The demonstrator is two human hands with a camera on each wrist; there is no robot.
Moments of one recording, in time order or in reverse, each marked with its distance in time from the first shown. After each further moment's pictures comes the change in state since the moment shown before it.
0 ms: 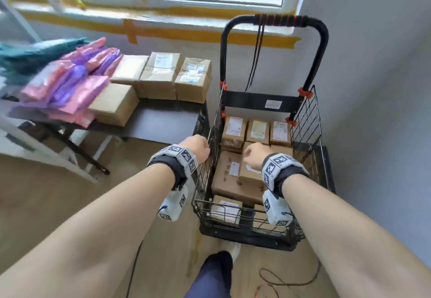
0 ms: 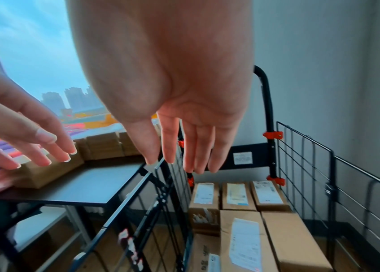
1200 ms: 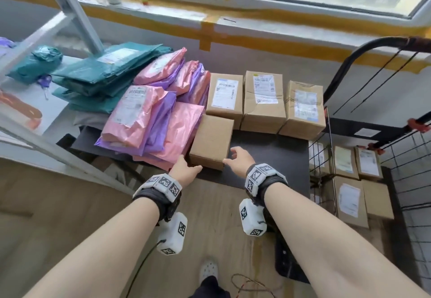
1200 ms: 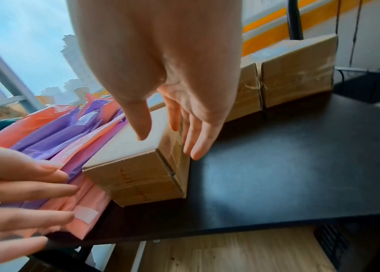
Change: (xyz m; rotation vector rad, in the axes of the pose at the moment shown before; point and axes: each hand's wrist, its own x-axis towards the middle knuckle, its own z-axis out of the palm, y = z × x) left_hand 0.132 -0.413 -0.144 -0.589 -0.029 -0.356; right_hand 0.206 -0.422 0.107 0.380 -0.025 0.046
